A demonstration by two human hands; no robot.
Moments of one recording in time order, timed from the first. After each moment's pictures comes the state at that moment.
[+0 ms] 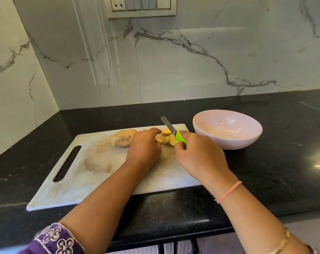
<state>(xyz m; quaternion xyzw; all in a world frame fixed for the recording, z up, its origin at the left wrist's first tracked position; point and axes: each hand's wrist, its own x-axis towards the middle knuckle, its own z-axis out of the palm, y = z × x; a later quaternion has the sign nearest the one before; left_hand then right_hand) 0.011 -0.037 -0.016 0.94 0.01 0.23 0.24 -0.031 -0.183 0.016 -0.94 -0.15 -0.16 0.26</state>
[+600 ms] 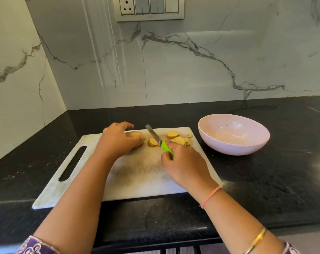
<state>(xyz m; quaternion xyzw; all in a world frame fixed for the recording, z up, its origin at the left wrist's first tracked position) 0.003 0.033 0.013 0.95 0.12 0.13 0.25 -0.018 -0.154 -0.011 -0.93 -0.20 -0.11 0.29</state>
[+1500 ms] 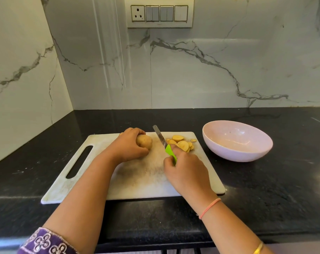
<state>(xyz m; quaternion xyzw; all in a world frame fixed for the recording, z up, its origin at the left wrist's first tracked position) 0.009 0.040 0.005 0.96 0.04 0.07 0.28 -0.030 -0.144 -0.013 -0.92 -0.18 -0.15 0.32</state>
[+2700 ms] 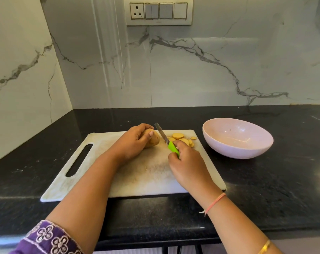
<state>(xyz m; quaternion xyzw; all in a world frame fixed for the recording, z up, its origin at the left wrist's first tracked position) 0.007 0.033 -0.001 0.93 -0.03 0.12 0.36 -0.026 -0.145 -0.011 -0.88 -0.19 -0.10 0.42</state>
